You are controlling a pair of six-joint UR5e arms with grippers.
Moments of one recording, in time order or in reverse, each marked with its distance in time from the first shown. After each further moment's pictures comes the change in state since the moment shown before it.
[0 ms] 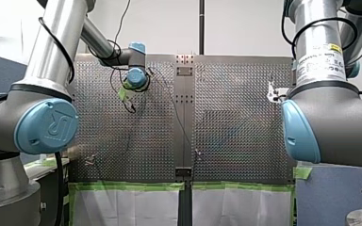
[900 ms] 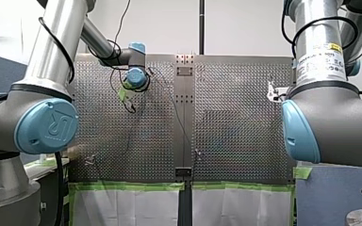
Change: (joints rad) left arm 0.001 0.000 0.000 -0.001 -0.003 -0.005; right arm -0.002 -0.013 0.000 0.037 -0.008 -0.035
